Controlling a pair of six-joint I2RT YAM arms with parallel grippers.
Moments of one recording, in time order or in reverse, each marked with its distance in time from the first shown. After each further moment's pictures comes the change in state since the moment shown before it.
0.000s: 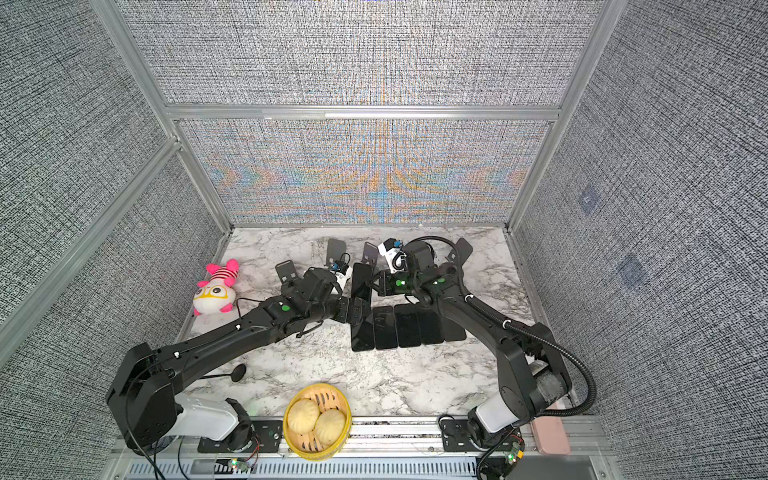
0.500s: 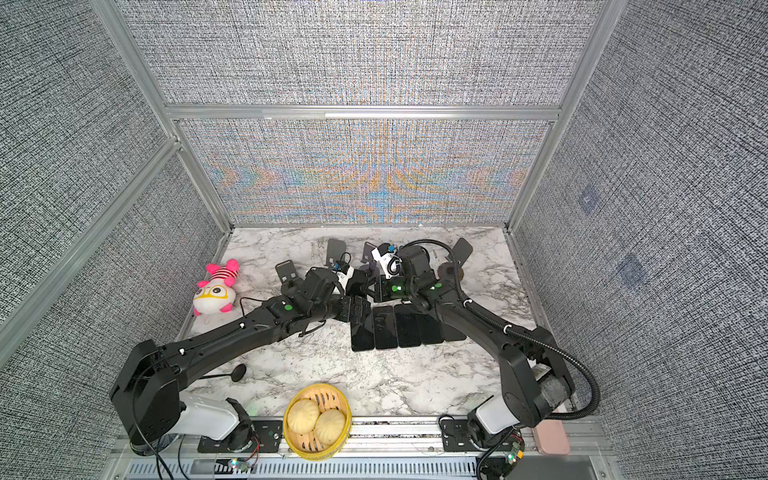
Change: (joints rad) left arm 0.000 0.015 -0.003 0.023 0.027 -0.056; right arm 0.038 -0.031 -0.033 0.017 -0.013 0.003
